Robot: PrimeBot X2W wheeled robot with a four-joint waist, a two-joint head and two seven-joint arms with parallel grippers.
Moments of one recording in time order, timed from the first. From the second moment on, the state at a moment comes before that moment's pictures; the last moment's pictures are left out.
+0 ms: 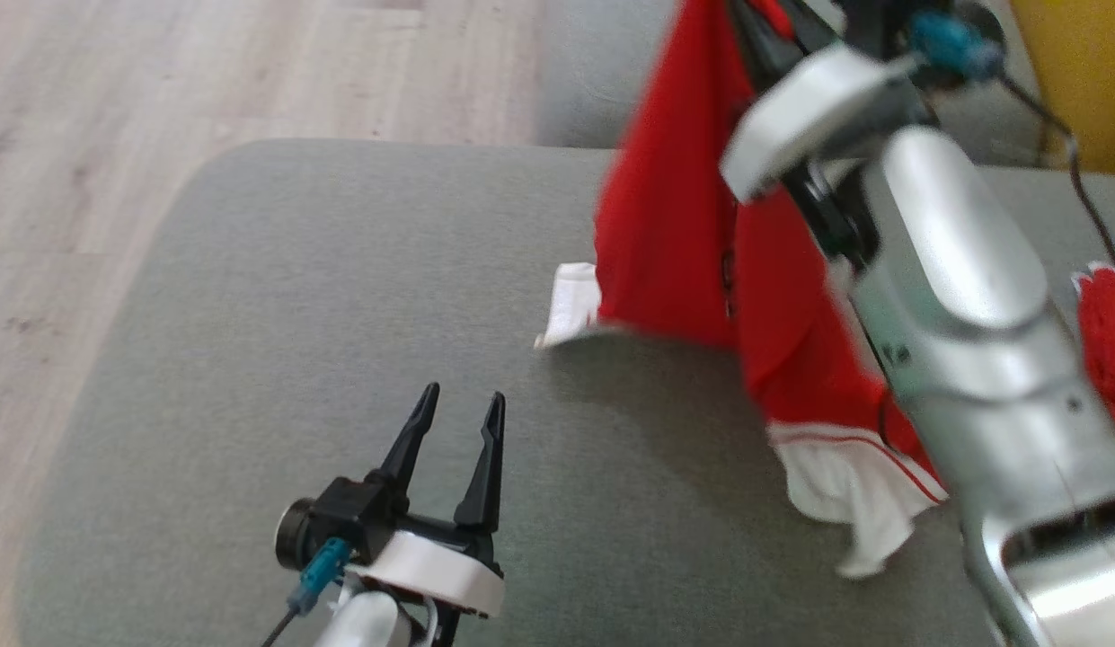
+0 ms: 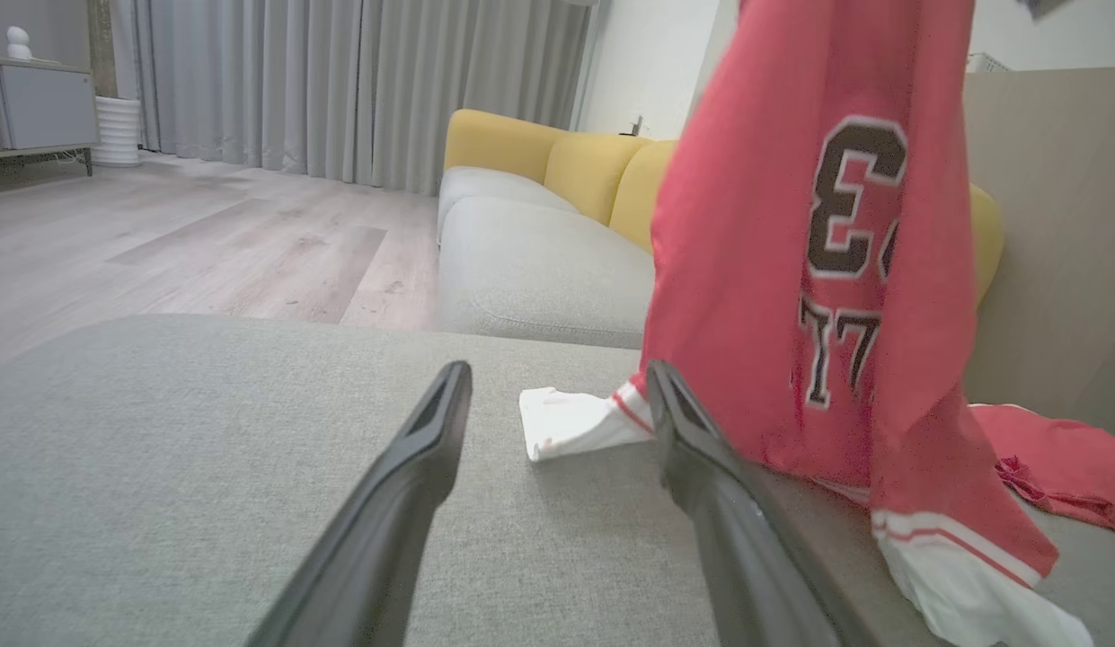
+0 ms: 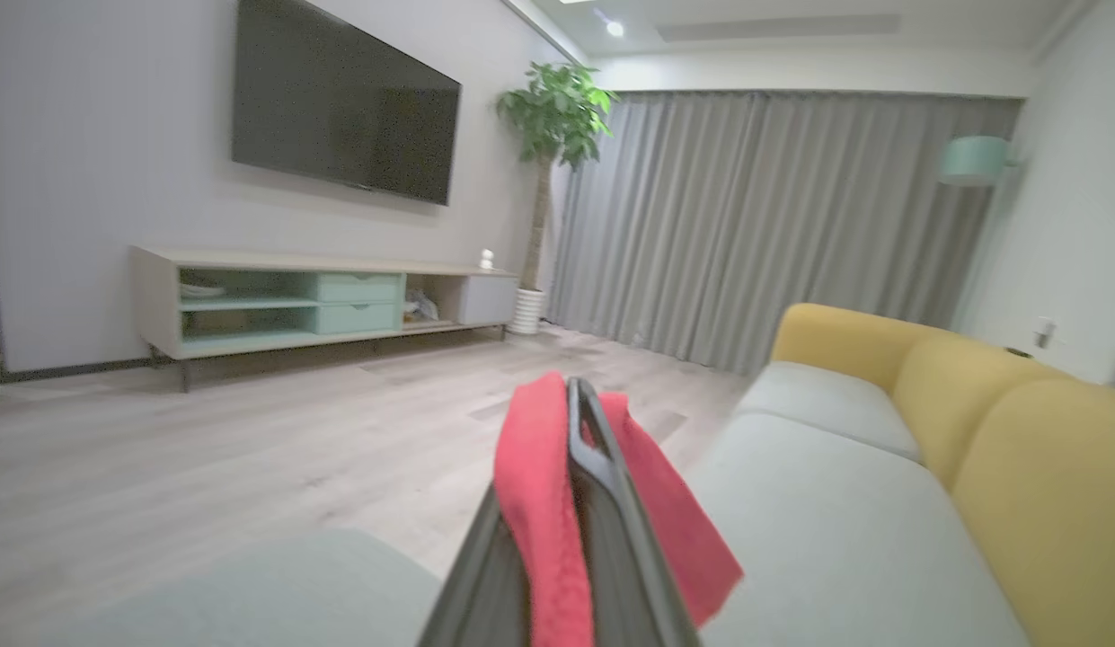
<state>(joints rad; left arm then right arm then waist) -0.16 0.06 -0.46 0.34 -0.37 -0.01 -0.26 -0.91 -0.07 0.39 0.58 0.21 0.13 0.02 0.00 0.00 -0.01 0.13</state>
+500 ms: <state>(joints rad) -0.11 0.06 -0.45 0.33 -0.37 0.00 -0.26 -1.28 -0.07 0.37 0.85 0.36 0.13 -0.18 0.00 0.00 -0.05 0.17</state>
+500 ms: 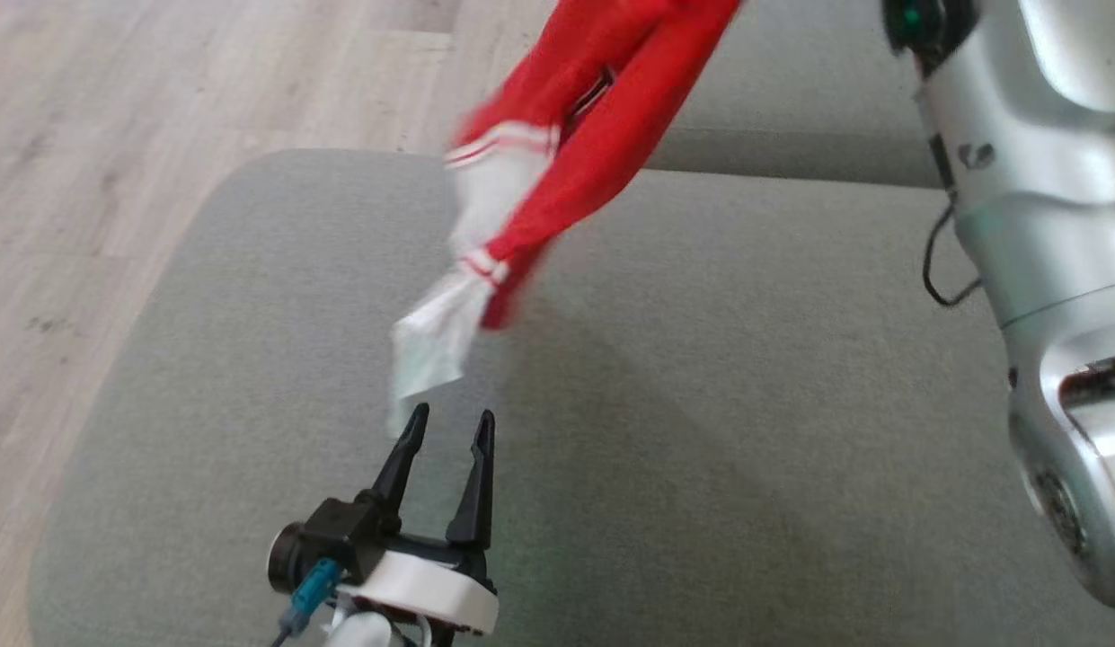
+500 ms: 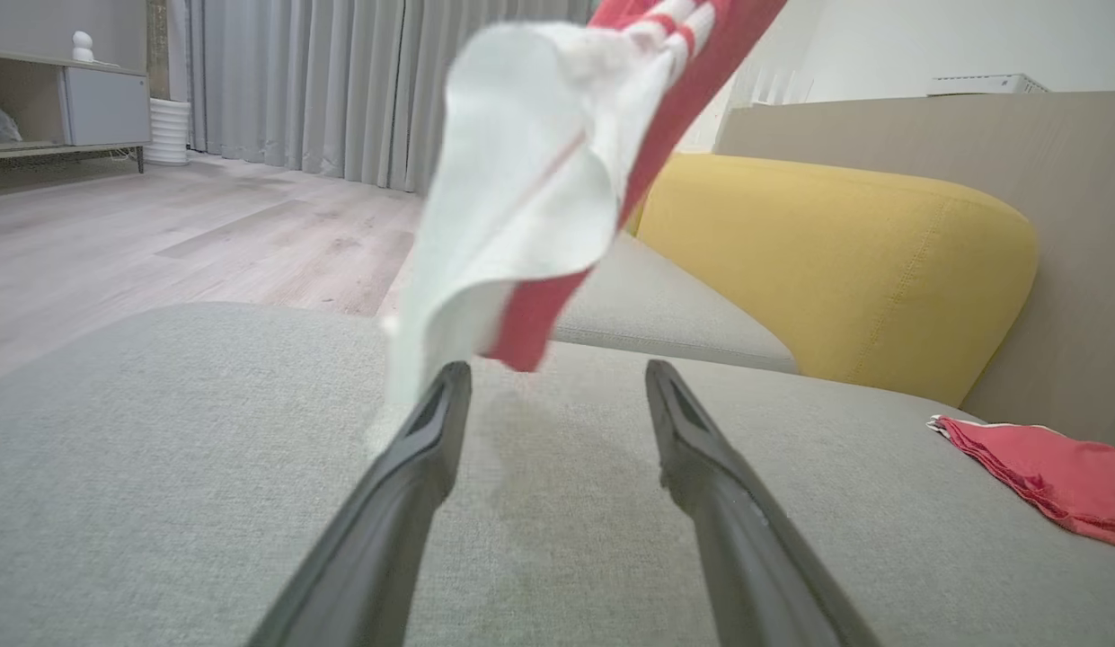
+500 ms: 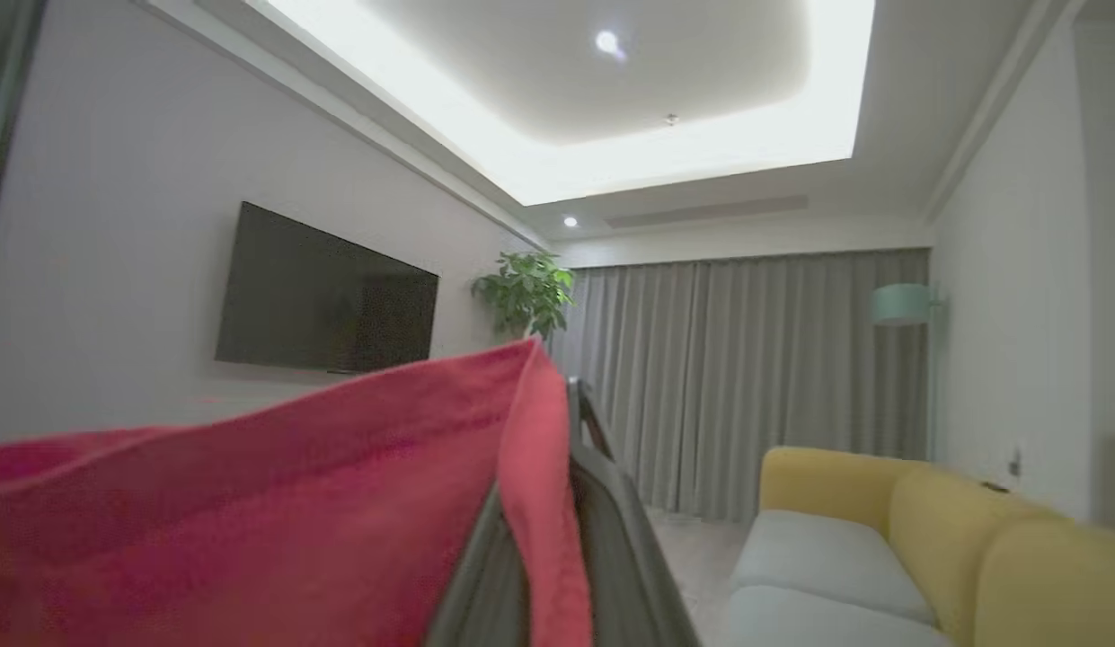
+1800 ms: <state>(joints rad) -0.18 0.05 -0.34 0.32 -0.30 -0.03 -0.26 -0.15 -0.05 0.05 0.28 0.33 0.13 -0.25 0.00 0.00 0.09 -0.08</state>
